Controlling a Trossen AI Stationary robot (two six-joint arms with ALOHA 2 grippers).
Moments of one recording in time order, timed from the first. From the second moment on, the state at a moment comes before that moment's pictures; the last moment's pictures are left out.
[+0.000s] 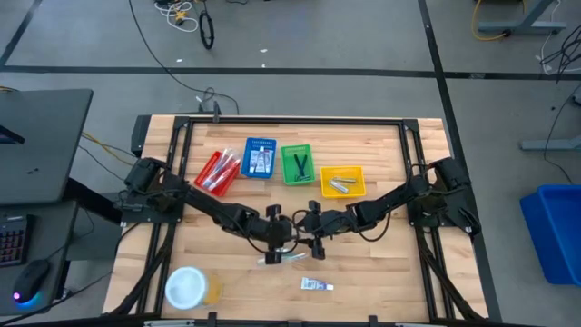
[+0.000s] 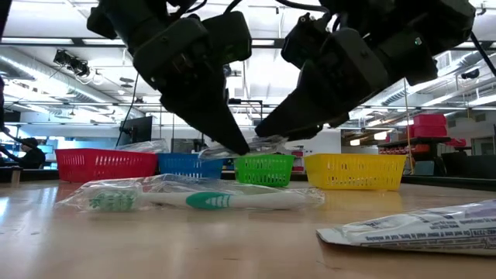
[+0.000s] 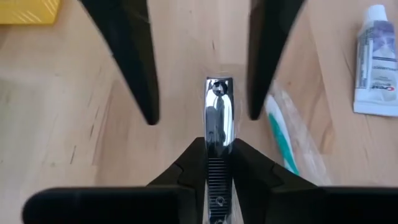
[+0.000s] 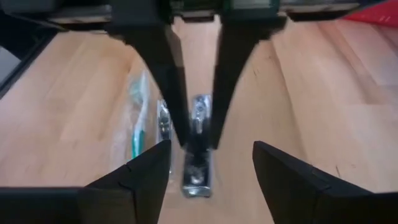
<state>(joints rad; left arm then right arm) -0.33 1.82 1.02 -0.03 -0.24 -0.28 0.28 1.82 0.80 0.48 0.13 0.18</state>
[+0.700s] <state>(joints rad) -0.32 1.81 1.02 0.00 -0.24 -0.28 0.28 1.82 0.80 0.45 0.13 0.15</state>
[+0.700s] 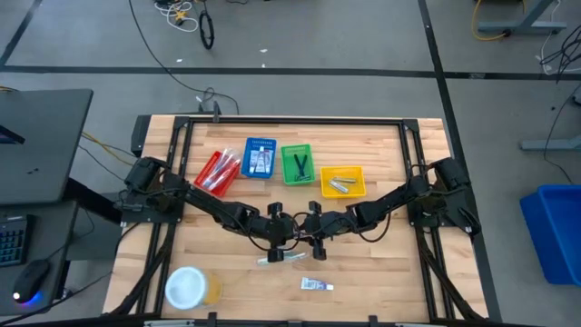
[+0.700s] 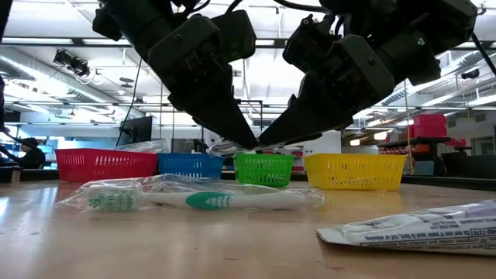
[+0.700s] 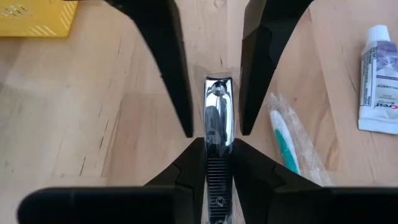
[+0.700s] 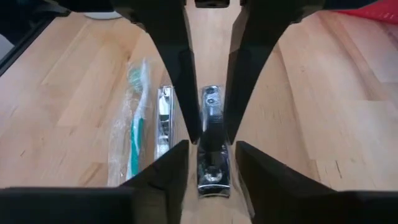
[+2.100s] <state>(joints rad) -0.31 1.81 1.03 0.00 -0.27 -0.33 0.15 1.23 0.80 -0.70 0.56 0.51</state>
